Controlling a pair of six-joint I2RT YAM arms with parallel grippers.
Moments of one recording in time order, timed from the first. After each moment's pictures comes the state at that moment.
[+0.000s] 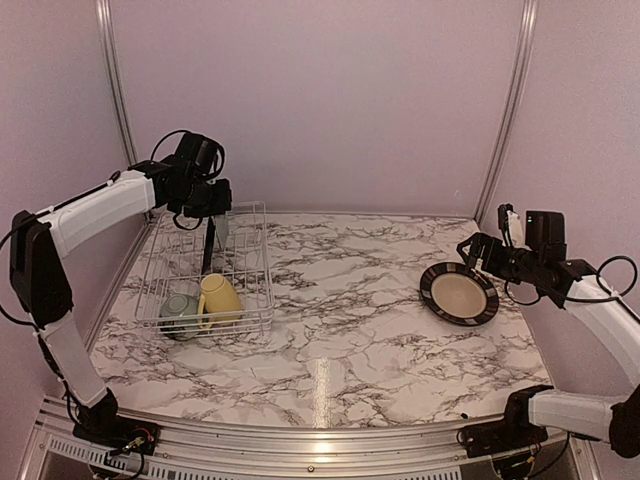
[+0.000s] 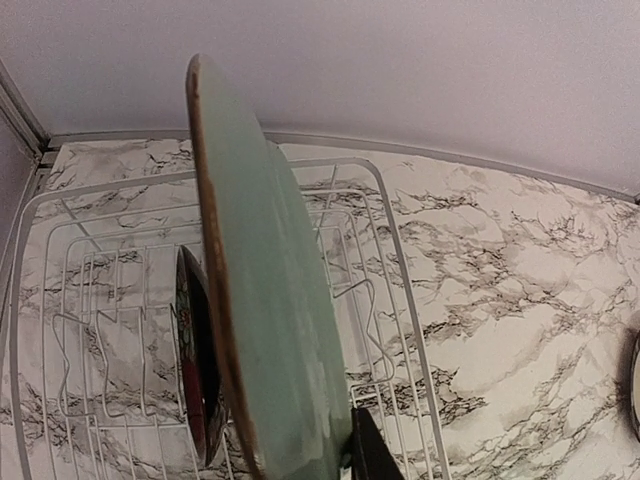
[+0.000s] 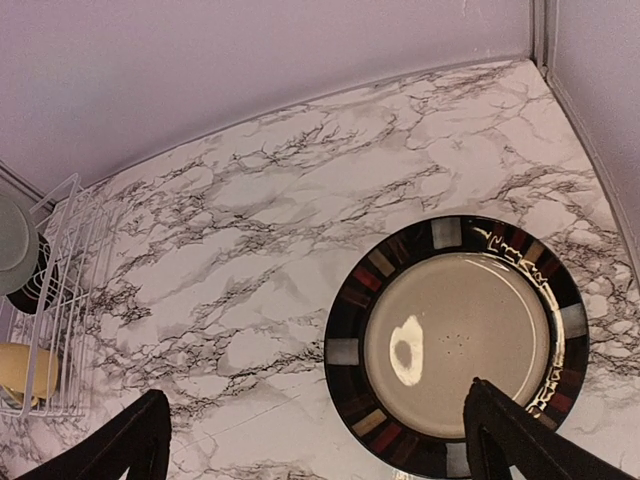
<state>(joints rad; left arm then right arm) -0.47 1.77 1.64 -0.60 -0.23 -0.44 0.09 0.96 0.77 -0.35 -0.20 0.34</state>
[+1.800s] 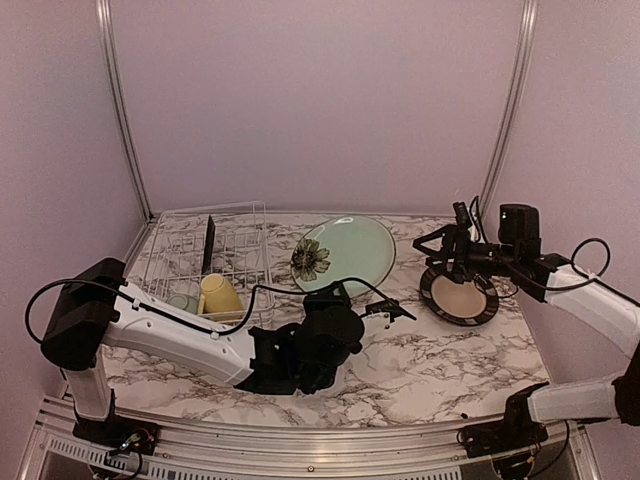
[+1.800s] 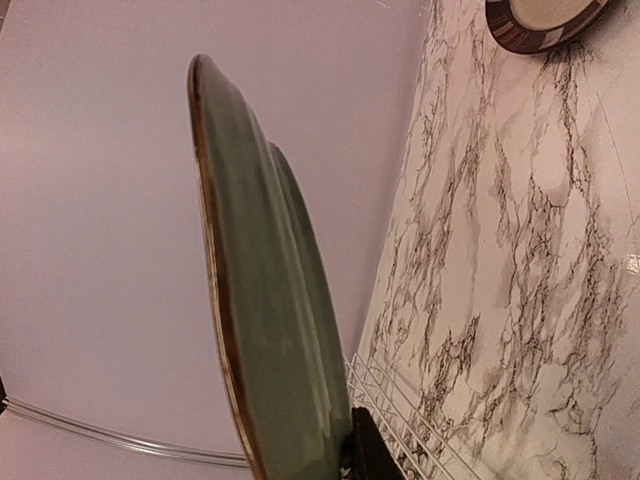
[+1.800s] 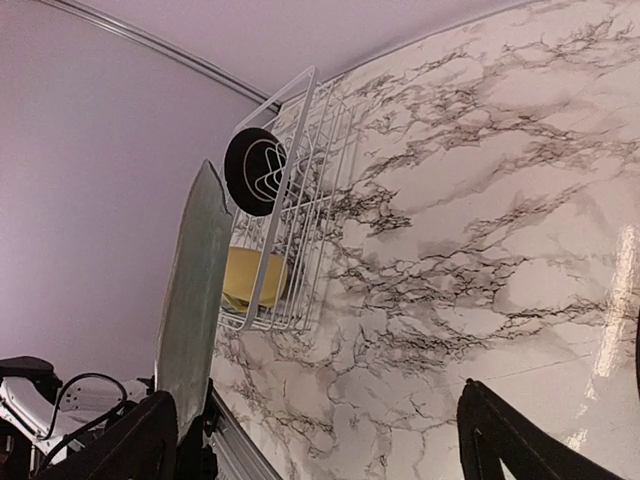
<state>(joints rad) -1.40 1.94 1.24 0.40 -1.16 1.04 0.22 1.10 0.78 -0.12 -0.72 0.65</state>
